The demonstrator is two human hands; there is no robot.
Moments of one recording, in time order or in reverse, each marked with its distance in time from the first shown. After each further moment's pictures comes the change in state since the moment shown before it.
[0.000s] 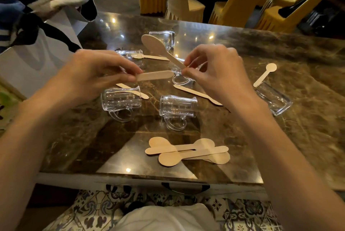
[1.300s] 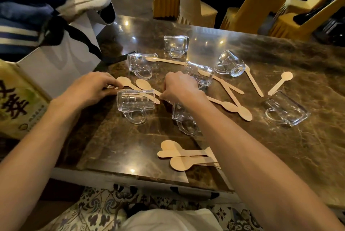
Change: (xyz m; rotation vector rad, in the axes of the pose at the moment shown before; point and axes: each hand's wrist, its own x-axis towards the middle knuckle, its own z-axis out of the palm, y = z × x) left_hand -0.007 -0.116 0.019 0.420 -0.164 -0.358; right_hand 0.045 -0.006 0.108 -0.332 -0.516 0.053
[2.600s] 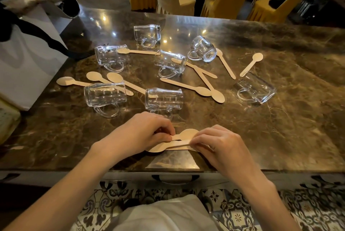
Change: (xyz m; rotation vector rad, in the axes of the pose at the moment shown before) left_hand -0.065 0.174 0.053 -0.286 -0.344 0.401; right_hand -0.206 0.108 0.048 0.198 0.377 -0.249
